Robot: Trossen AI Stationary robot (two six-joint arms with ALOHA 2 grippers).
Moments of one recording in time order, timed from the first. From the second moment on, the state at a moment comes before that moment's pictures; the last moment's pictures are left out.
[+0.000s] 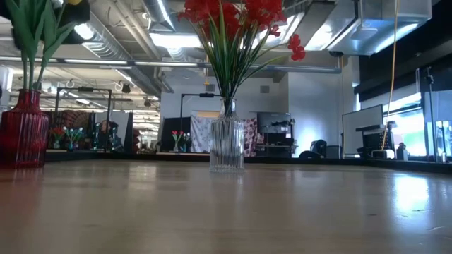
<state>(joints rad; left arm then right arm) 0.07 0.11 0.38 -0.04 -1.33 -0.14 0.58 1.66 1.11 0.37 0.75 0.03</state>
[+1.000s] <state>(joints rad) 0.16 0.11 0.32 -0.54 -1.44 -0.81 0.58 1.66 1.11 0.35 0.75 0.07</state>
